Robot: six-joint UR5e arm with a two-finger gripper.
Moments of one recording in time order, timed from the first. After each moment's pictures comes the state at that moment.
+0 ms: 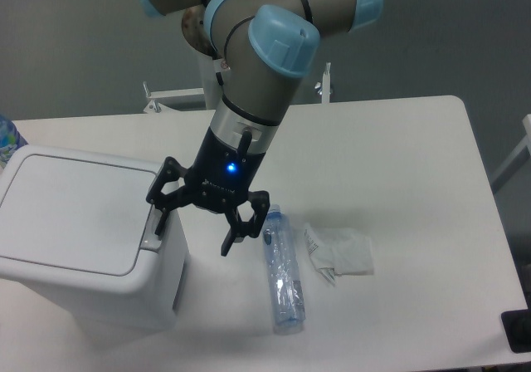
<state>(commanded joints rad) 2.36 -1.83 -1.51 -0.98 0.97 0.36</state>
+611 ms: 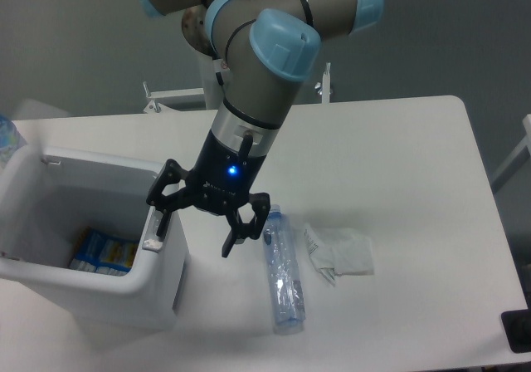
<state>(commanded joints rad) 2.36 -1.84 -1.50 -0.99 0.97 0.36</state>
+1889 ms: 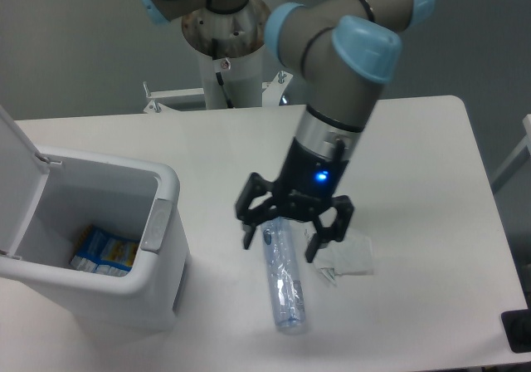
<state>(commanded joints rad) 2.58 -1.90 -1.52 -0.97 0.97 0.51</state>
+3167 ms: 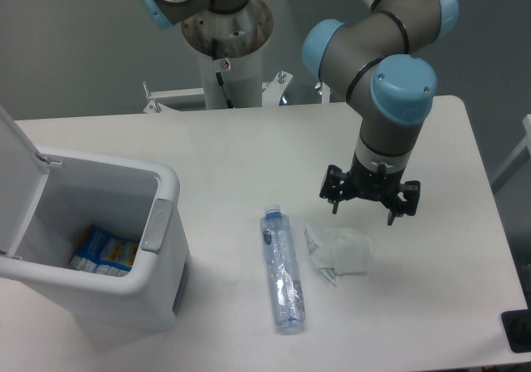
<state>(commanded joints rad) 2.58 -1.97 -1.50 -1.18 1.52 0.91</state>
